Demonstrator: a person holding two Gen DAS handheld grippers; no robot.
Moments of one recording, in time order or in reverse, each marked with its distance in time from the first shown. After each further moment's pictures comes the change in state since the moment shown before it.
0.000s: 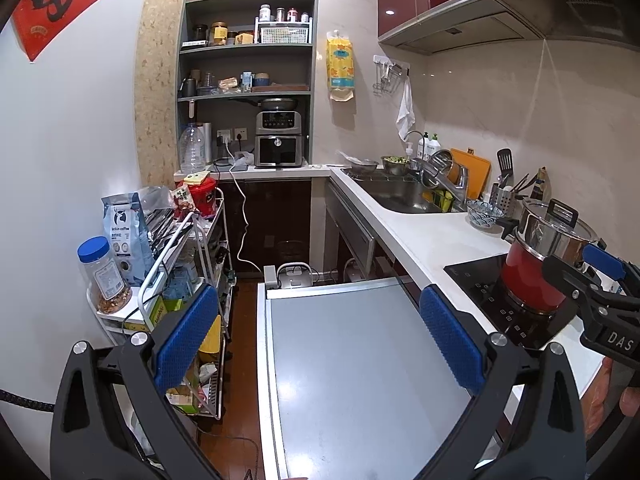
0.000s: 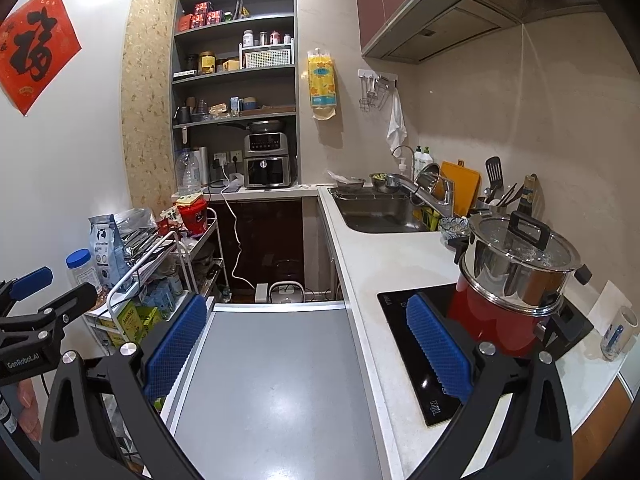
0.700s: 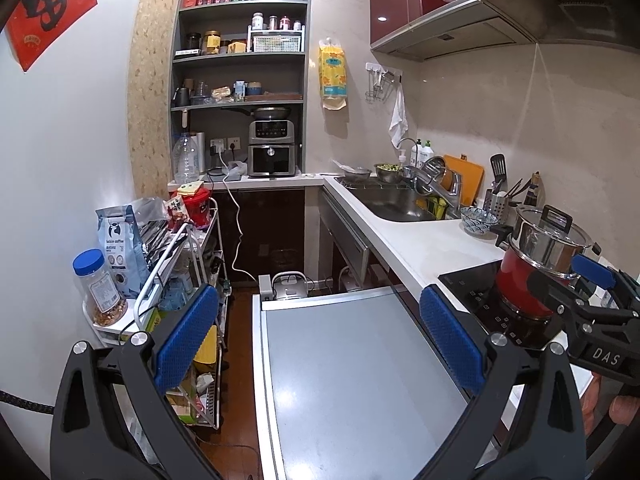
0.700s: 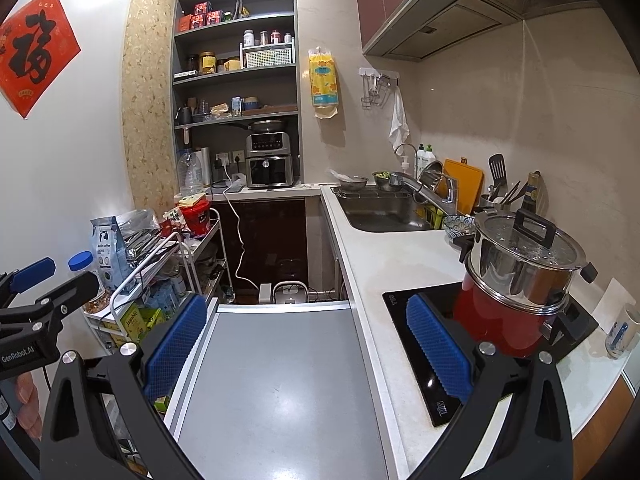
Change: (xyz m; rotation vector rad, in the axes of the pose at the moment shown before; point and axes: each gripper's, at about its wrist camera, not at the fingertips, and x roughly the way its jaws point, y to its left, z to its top) left arm -0.001 0.001 0.009 0.010 -0.033 -0.020; right arm 0.004 0.003 0.000 0.004 0.000 0.011
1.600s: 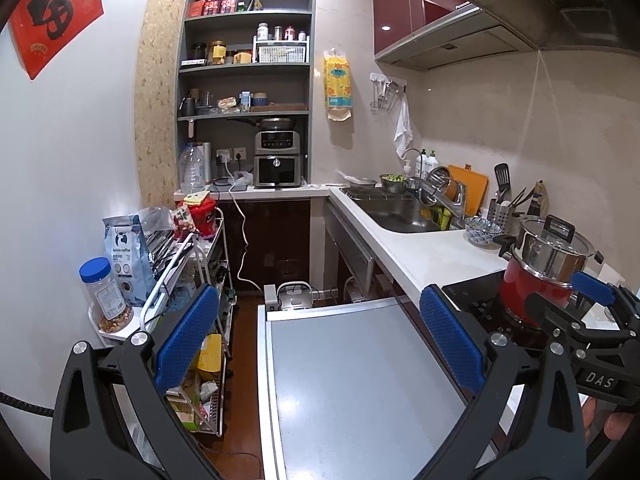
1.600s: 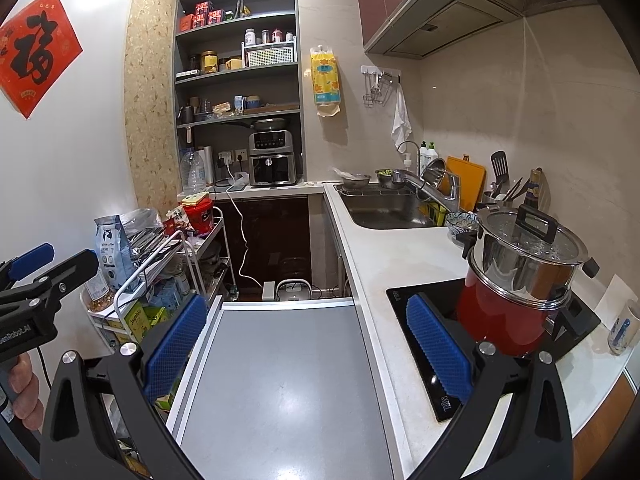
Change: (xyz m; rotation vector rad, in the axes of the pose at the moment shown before) left arm -0.007 0.000 0.006 0.001 -0.027 0.013; right arm 0.001 0.006 -0.002 0.003 0.002 0.005
